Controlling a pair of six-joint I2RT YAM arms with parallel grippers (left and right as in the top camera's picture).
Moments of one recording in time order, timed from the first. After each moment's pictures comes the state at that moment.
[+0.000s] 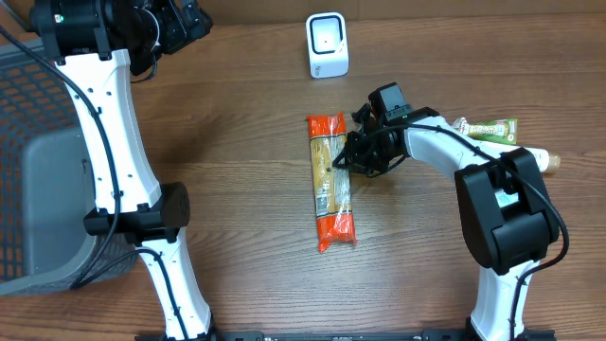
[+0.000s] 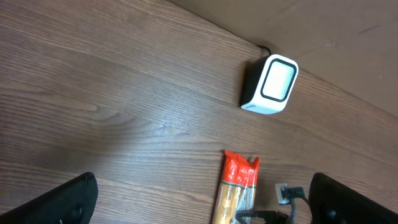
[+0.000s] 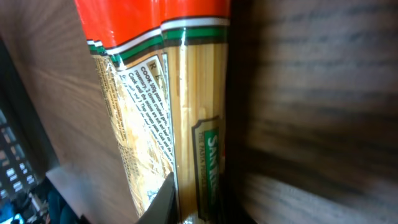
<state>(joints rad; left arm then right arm) 0.08 2.28 3.00 -1.69 0.25 -0.39 0.36 2.09 1.35 -0.57 -0.61 0.47</state>
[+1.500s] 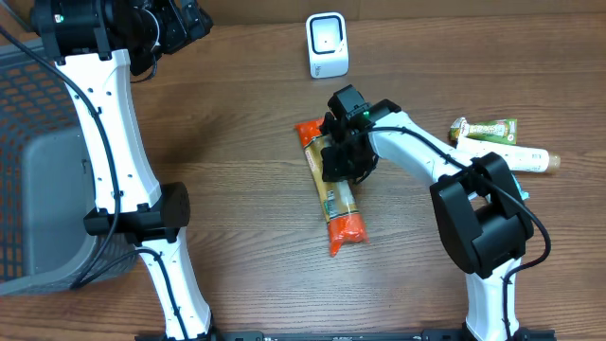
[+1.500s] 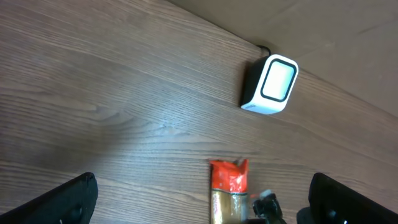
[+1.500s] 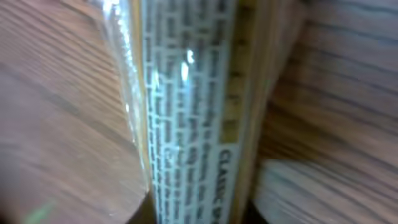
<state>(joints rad) 0.08 2.28 3.00 -1.69 0.25 -0.39 0.52 2.14 1.55 -0.84 -0.39 0.20</state>
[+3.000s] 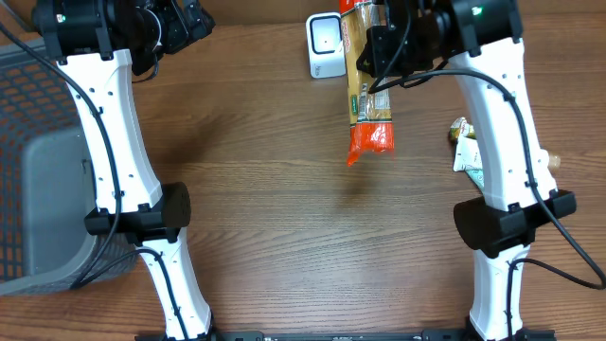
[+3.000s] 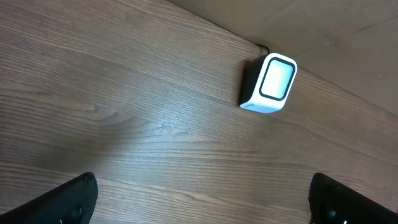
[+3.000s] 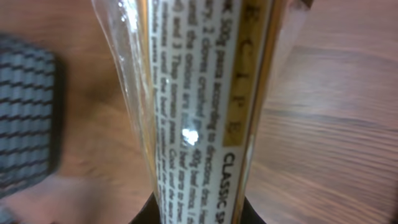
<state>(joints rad) 0.08 2.28 3.00 -1.69 0.25 -0.39 0.35 2.20 2.71 -1.56 -0.27 0.19</state>
